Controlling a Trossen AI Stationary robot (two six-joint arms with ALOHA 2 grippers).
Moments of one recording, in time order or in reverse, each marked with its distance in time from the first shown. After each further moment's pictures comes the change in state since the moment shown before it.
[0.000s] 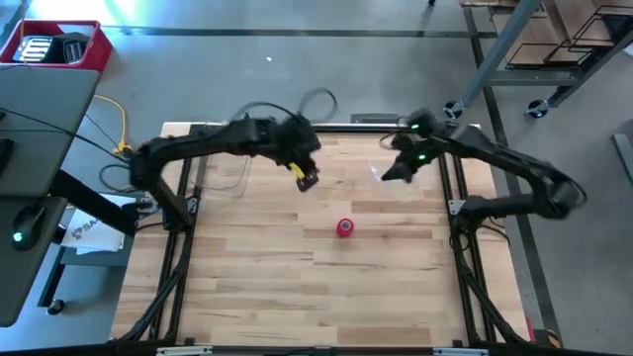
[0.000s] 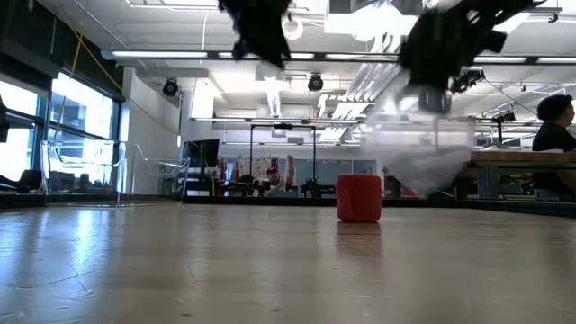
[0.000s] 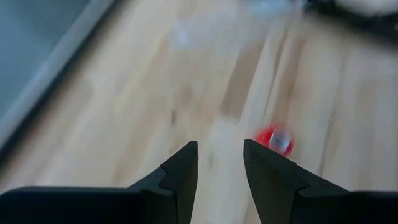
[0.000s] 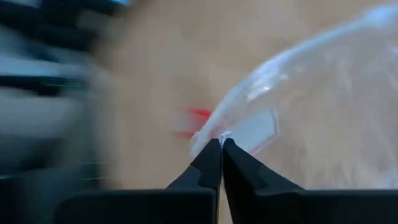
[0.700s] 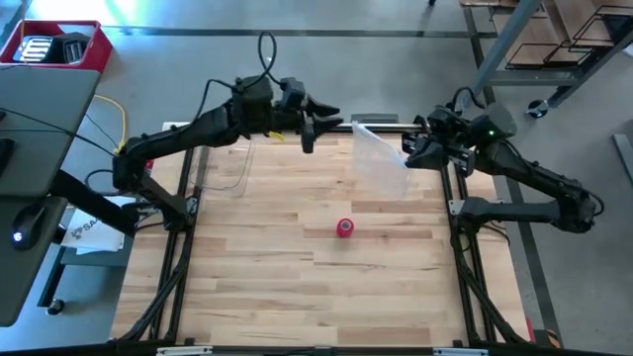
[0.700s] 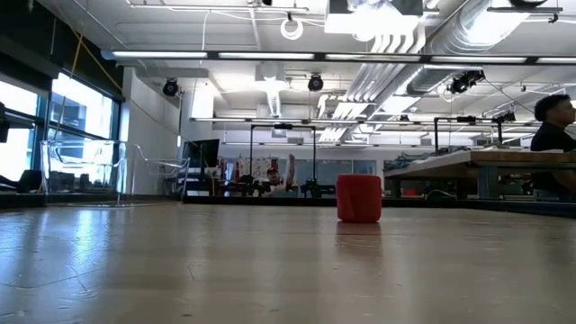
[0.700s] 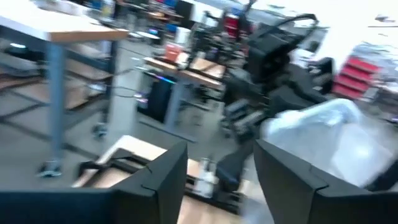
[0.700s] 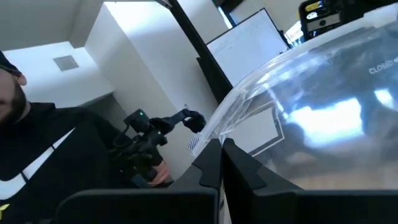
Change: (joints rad) left arm 0.054 -0.100 0.001 0.705 0.123 -0.117; right arm 0.186 -0.236 0.002 1.146 -0.230 0.793
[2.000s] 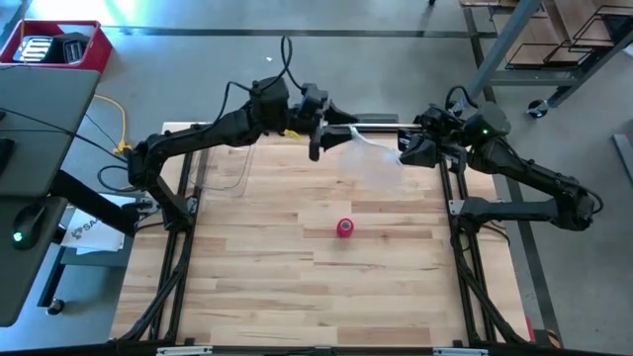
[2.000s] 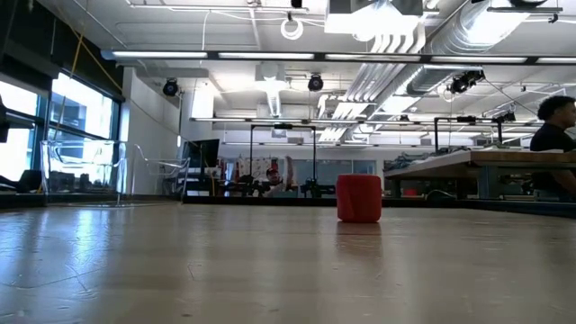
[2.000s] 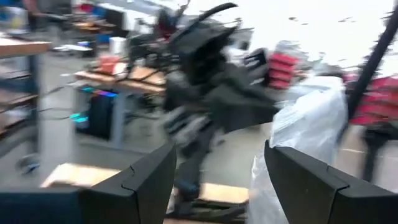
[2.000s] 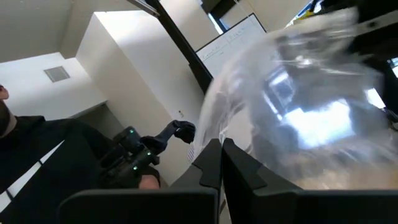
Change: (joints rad) left arm 0.015 0.108 -0.001 0.216 0.296 0.040; right arm 0.004 0.030 0.001 0.001 0.048 0.005
